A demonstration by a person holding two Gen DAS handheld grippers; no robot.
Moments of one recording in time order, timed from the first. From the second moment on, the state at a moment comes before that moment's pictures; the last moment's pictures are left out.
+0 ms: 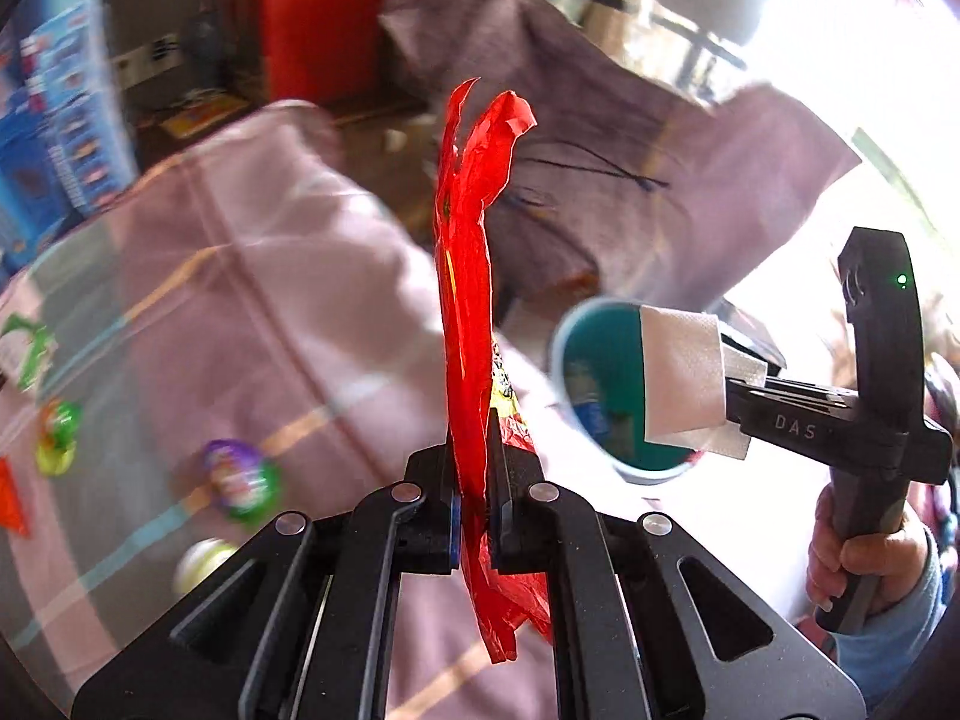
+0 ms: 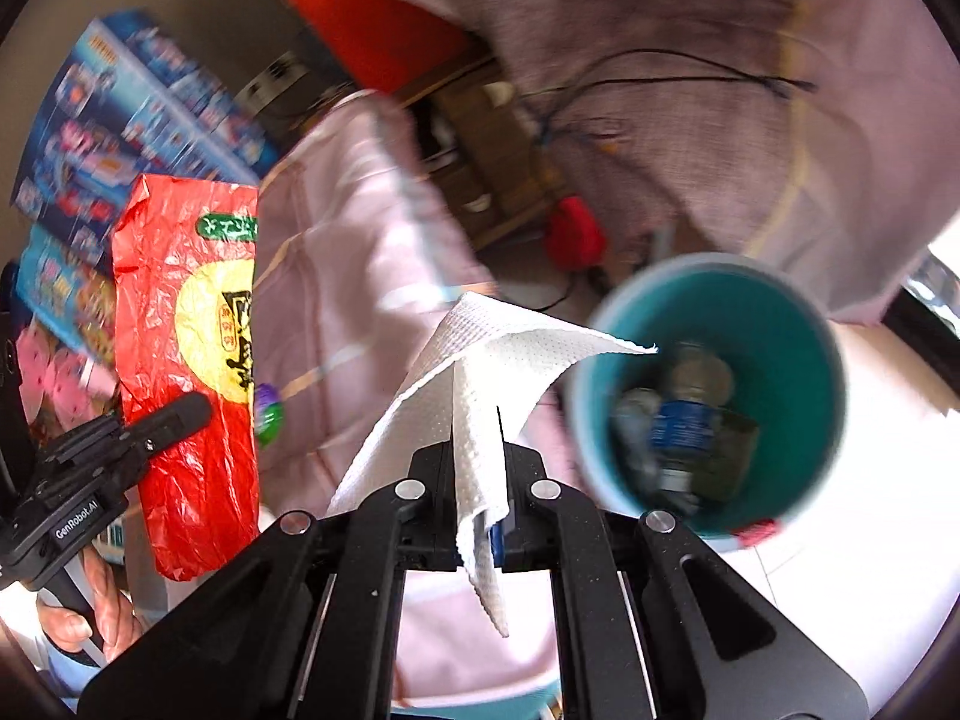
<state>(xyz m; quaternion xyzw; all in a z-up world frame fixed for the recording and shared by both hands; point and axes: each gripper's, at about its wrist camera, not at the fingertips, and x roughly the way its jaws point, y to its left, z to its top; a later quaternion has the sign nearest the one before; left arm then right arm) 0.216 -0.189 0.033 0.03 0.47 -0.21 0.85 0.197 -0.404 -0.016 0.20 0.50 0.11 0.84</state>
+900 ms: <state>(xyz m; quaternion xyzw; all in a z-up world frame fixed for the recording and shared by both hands) 0.266 -0.391 -0.104 0.08 0.60 -0.32 0.73 0.178 -0.554 -0.080 0.29 0.53 -0.03 0.80</state>
